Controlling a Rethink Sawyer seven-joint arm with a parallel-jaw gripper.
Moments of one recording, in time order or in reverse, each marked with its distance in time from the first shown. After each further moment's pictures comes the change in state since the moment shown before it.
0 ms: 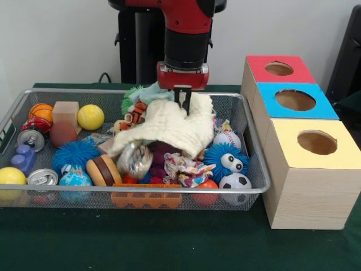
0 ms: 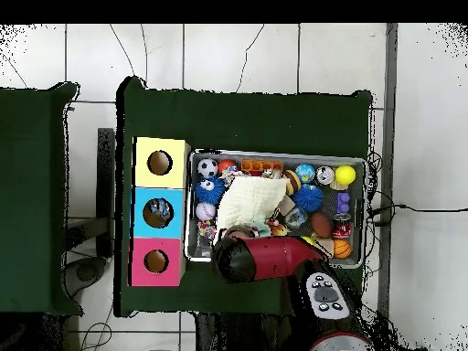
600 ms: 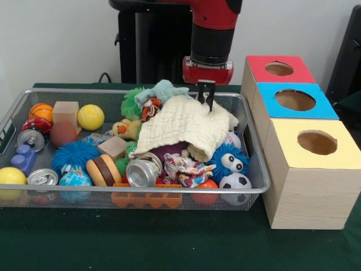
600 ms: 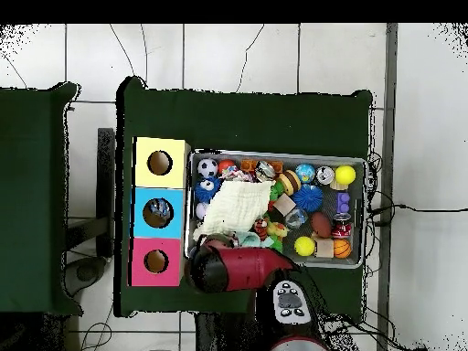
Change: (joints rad) arm 0.134 0.005 -0.064 0.064 0.140 -0.078 0.061
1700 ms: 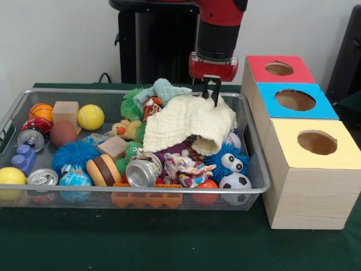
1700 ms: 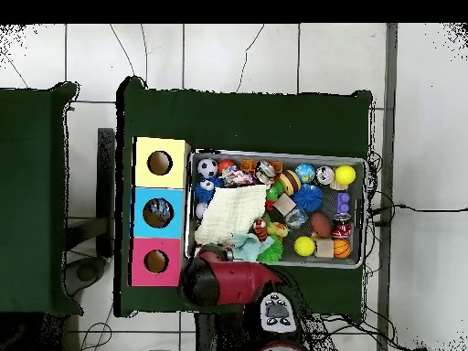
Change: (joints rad) arm 0.054 0.010 -0.045 0.071 0.074 -0.086 0.000
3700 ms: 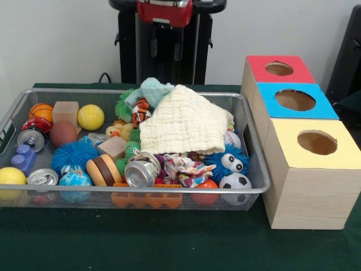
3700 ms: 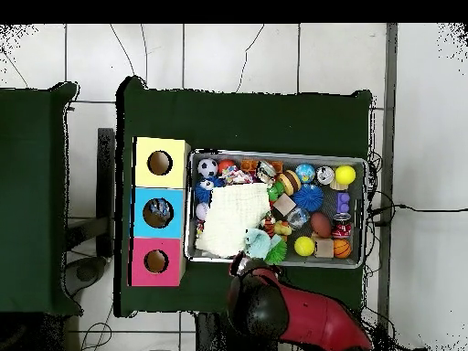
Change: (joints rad) arm -0.380 -0.397 0.163 0.201 -0.008 0.209 0.000
